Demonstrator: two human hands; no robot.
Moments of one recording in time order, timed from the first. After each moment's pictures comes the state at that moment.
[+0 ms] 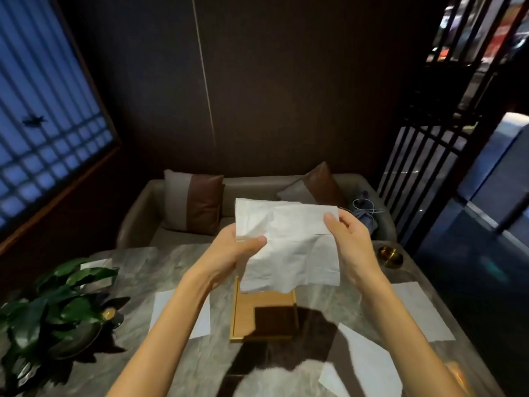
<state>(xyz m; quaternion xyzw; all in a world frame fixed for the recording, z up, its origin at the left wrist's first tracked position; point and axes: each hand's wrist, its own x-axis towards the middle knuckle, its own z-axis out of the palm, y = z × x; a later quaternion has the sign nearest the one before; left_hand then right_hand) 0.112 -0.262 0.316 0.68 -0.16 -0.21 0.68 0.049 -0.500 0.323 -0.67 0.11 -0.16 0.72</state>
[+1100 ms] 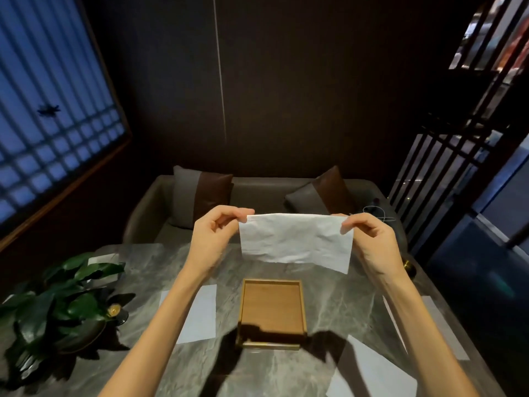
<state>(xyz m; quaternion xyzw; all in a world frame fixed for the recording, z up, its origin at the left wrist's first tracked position) 0.144 -0.220 0.313 0.73 -0.18 0.11 0.65 0.076 -0.517 0.315 -0.72 -0.02 -0.20 0.66</state>
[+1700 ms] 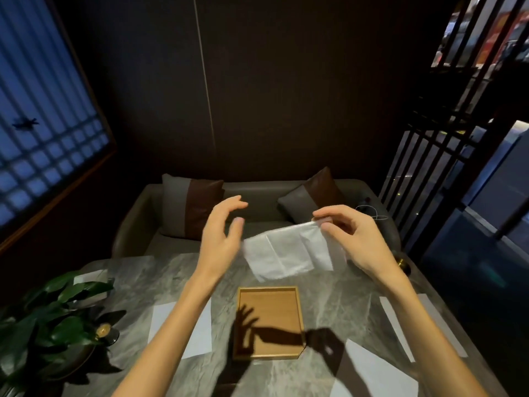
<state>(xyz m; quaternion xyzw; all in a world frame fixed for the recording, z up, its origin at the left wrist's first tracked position) 0.165 -0.251 0.317 0.80 -0.20 0.17 0.53 0.085 -0.508 0.351 -0.84 -0.08 -0.21 0.48</state>
